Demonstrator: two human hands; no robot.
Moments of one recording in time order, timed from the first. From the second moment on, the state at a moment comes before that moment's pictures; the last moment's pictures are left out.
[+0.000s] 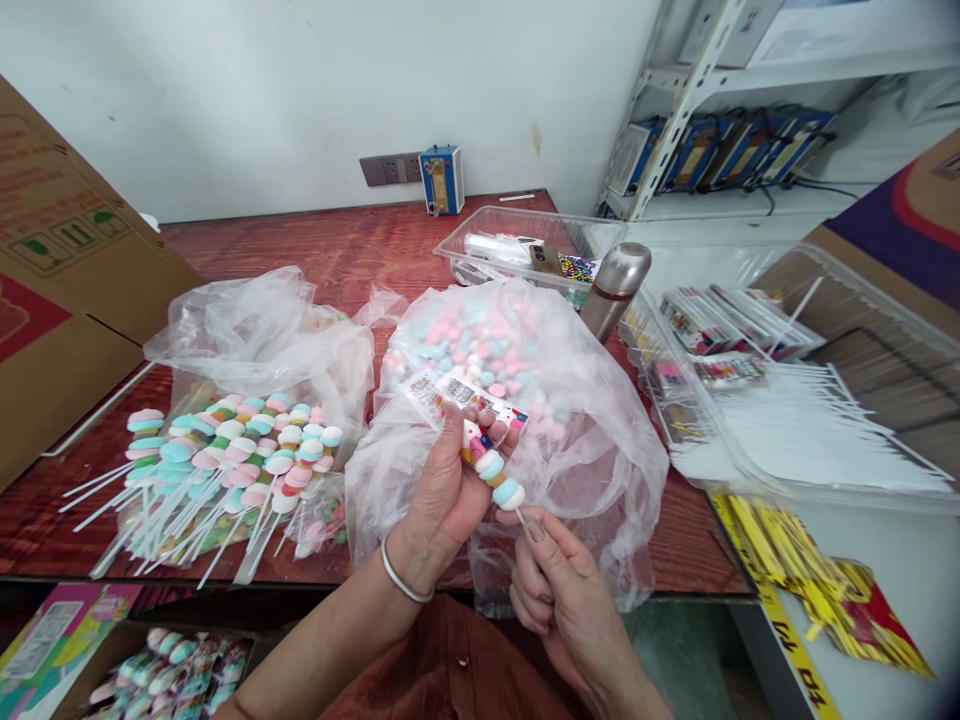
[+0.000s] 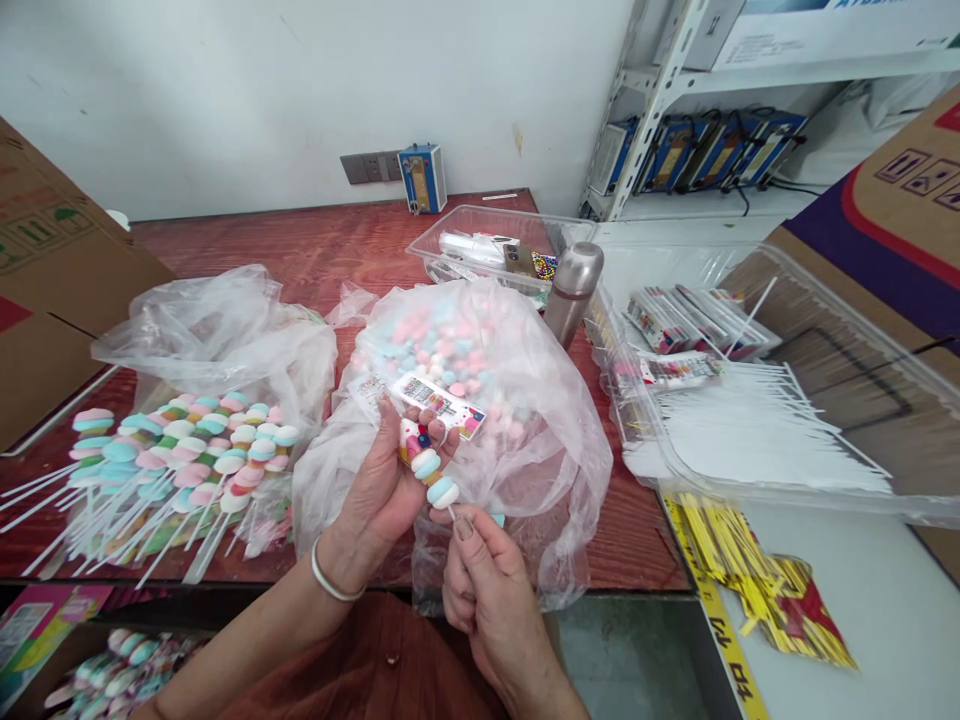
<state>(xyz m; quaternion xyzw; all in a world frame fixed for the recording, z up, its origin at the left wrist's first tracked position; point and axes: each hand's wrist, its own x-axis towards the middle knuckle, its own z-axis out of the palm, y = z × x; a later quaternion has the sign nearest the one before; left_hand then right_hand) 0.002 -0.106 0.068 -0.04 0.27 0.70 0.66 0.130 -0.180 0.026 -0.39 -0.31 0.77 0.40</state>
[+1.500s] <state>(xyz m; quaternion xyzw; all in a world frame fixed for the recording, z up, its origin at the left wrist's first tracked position) 0.019 -0.116 0.062 0.09 0.29 0.65 0.70 0.135 -0.170 0.031 -0.42 -0.38 0.71 0.41</state>
